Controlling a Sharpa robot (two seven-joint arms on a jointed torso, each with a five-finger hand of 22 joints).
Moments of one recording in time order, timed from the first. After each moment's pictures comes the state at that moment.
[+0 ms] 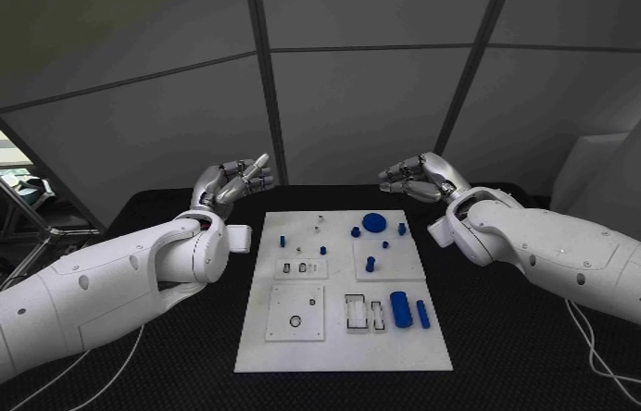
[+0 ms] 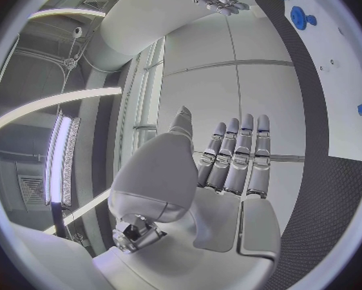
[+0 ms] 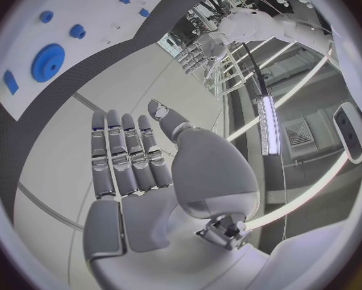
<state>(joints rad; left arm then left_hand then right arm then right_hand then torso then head) 1.11 -0.78 0.07 1.40 -0.01 -0.53 0.50 1.34 0.09 -0.17 0.13 0.18 0.82 0.19 0.16 0.10 0.85 0.18 0.27 0.07 0.93 0.15 0.17 0.09 0.19 0.71 0.26 0.35 0.14 1.16 -0.71 0.06 1.22 -0.78 -0.40 0.29 1.21 0.02 0.32 -0.29 0.22 0.98 0.19 0.12 0.07 1.03 0.16 0.09 0.06 1.02 0.13 0.16 0.07 0.16 0.79 0.24 0.38 0.18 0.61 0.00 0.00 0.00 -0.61</state>
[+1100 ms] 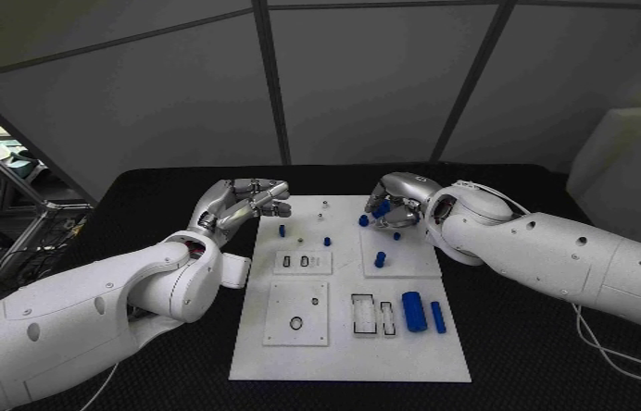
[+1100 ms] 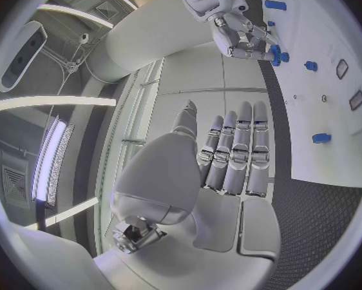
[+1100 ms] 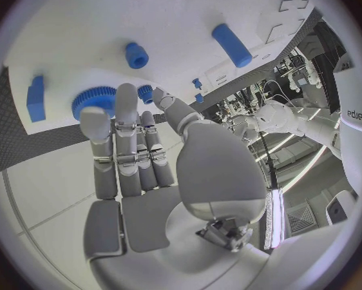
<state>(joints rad) 1.10 -0.89 0.08 1.62 -0.17 -0.46 0.44 1.40 0.09 -0.23 0.03 0.21 0.93 0.18 0.14 0.11 1.02 0.14 0.23 0.07 1.14 0.10 0.18 0.17 0.19 0.91 0.21 0.42 0.15 1.22 -0.69 0.06 1.29 -1.52 -0.24 -0.04 1.22 -0.11 0.36 -0.28 0.19 1.09 0.15 0.07 0.07 1.13 0.09 0.06 0.06 1.46 0.00 0.63 0.38 0.13 1.24 0.11 1.18 0.84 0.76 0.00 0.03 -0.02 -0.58</state>
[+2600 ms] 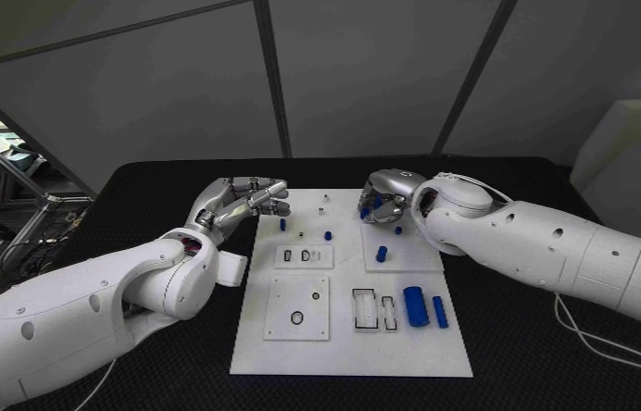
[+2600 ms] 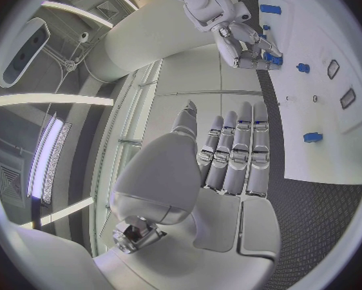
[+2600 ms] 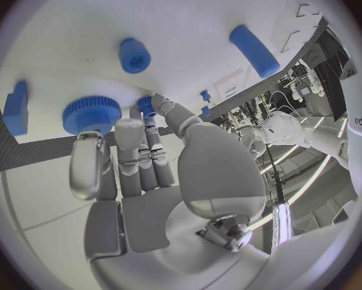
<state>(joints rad) 1.10 -0.89 0.08 1.62 -0.18 -0.42 0.42 1.40 0.09 -0.23 0.03 0.21 0.93 0.19 0.14 0.11 1.02 0.14 0.23 0.07 1.13 0.11 0.18 0.17 0.19 0.91 0.21 0.42 0.14 1.23 -0.64 0.06 1.26 -1.59 -0.16 -0.11 1.21 -0.05 0.45 -0.28 0.20 1.11 0.13 0.07 0.07 1.21 0.08 0.06 0.07 1.47 0.00 1.03 0.72 0.07 1.40 0.10 1.44 1.26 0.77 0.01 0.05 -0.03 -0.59</state>
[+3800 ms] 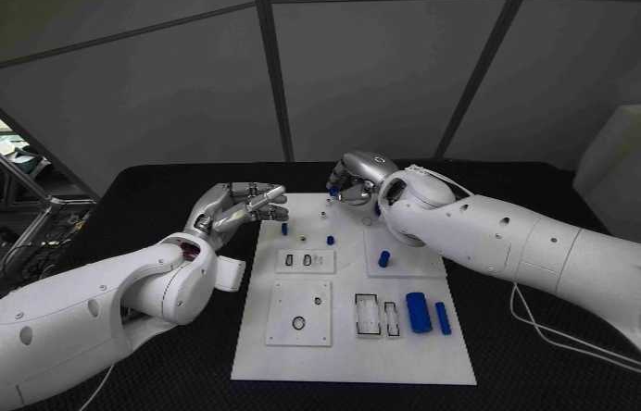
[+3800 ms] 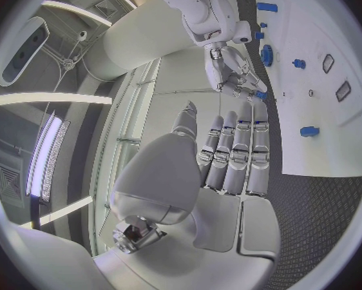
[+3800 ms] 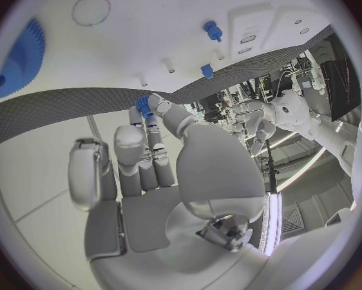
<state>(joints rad) 1.10 -0.89 0.08 1.61 -0.17 -0.41 0.42 1.40 0.09 -0.23 0.03 0.21 0.93 0.19 0.14 0.11 1.02 0.14 0.23 0.07 1.13 0.11 0.18 0.17 0.19 0.91 0.21 0.42 0.14 1.26 -0.44 0.06 1.09 -1.54 -0.36 -0.07 1.24 -0.02 0.51 -0.28 0.16 1.15 0.12 0.07 0.08 1.25 0.07 0.06 0.07 1.46 -0.01 1.11 0.79 0.05 1.44 0.09 1.48 1.31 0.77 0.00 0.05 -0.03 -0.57</state>
